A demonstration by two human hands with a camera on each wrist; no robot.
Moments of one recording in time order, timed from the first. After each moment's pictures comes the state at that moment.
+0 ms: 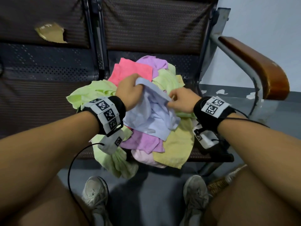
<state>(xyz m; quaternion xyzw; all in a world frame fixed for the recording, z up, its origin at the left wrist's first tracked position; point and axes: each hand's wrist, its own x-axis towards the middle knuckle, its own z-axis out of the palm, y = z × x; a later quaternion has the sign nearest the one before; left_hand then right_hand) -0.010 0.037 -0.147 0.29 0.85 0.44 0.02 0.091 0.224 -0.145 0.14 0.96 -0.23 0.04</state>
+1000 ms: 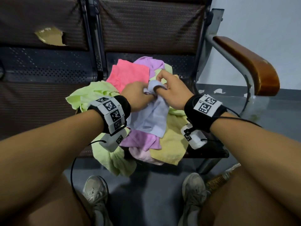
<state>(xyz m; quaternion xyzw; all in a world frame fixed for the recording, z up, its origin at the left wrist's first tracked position) 0.015 0.049 -0.136 0.38 0.87 0.31 0.06 0.095 0.197 -0.128 0.04 0.91 -0.38 -0.15</state>
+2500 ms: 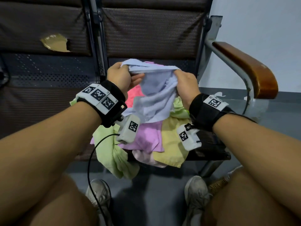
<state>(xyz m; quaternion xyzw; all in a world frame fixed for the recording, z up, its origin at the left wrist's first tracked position) -0.001 0.041 -0.085 0.04 0.60 0.79 0.13 0.087 0.201 -0.115 0.20 0.69 -0.64 -0.26</state>
